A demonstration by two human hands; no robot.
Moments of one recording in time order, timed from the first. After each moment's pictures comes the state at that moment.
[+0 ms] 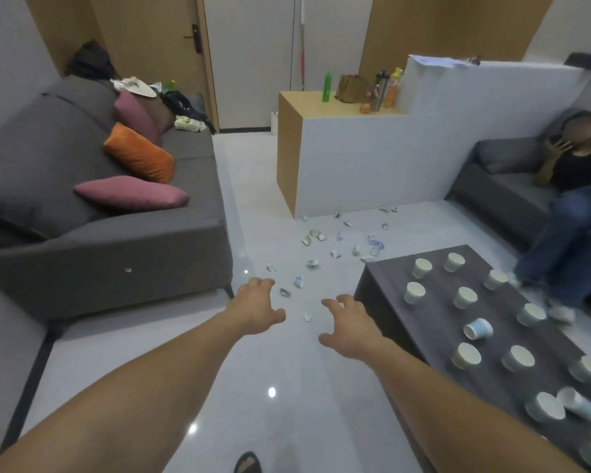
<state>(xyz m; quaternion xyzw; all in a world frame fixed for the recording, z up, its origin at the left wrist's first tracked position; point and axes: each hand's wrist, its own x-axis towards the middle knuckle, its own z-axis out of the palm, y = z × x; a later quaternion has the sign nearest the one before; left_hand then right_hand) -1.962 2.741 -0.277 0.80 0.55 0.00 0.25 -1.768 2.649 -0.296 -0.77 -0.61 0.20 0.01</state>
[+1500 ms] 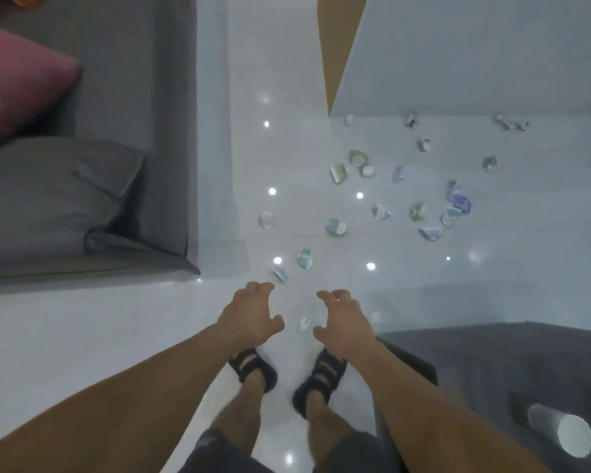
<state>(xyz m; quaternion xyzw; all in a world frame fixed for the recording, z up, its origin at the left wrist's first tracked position) -1.722 3.304 -0.600 0.64 0.61 -0.16 0.44 -1.531 3.256 -0.623 -0.71 -0.57 0.41 -0.12</state>
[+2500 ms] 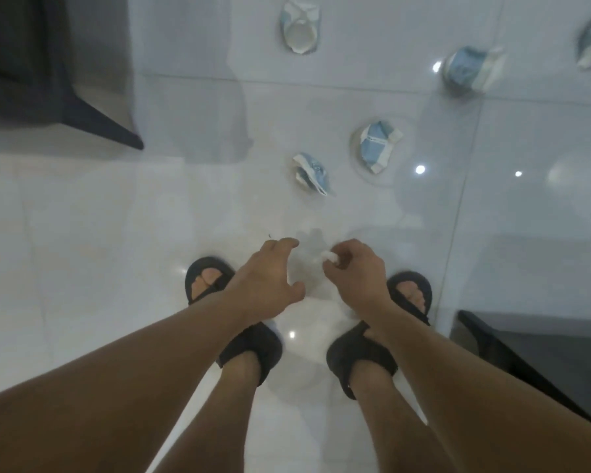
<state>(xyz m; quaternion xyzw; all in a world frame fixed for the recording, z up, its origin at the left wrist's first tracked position) -1.715 3.255 -1.031 0.53 0.62 -0.14 0.56 -1.541 3.229 -1.089 -0.74 -0.44 0.51 -0.02</state>
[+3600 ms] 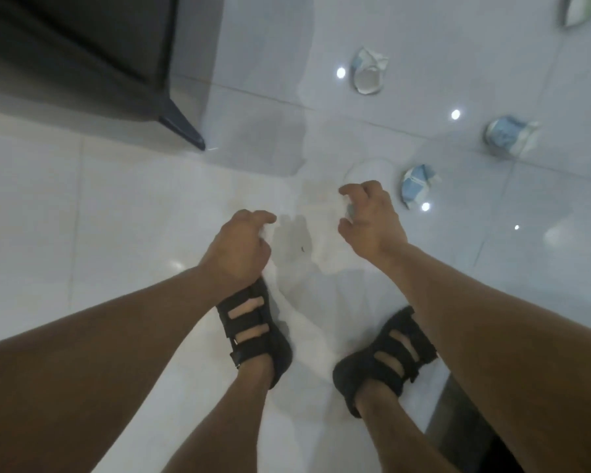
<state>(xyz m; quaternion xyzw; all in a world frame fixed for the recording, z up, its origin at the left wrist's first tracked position) -1.804 3.288 -1.007 0.48 0.73 -0.05 0.49 -1.596 3.348 -1.074 -0.62 -0.66 0.42 -0.10</state>
